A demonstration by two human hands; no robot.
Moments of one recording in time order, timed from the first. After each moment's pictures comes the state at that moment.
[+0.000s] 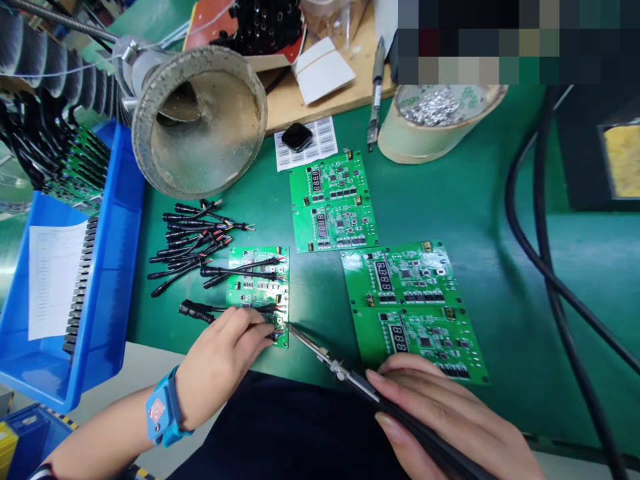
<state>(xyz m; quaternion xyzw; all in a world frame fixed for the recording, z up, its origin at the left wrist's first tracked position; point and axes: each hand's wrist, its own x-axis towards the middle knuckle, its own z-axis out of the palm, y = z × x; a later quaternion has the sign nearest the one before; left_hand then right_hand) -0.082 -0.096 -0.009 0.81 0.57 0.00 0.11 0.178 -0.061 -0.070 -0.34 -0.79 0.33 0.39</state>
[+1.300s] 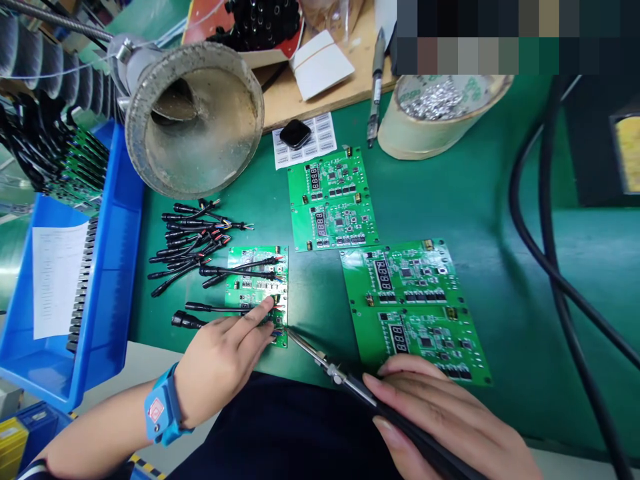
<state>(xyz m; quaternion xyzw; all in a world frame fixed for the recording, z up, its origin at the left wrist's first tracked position) -0.079 -0.089 -0.005 0.86 0.51 -0.01 0.03 0.178 -0.062 -0.070 -0.29 -0.81 0.33 0.39</state>
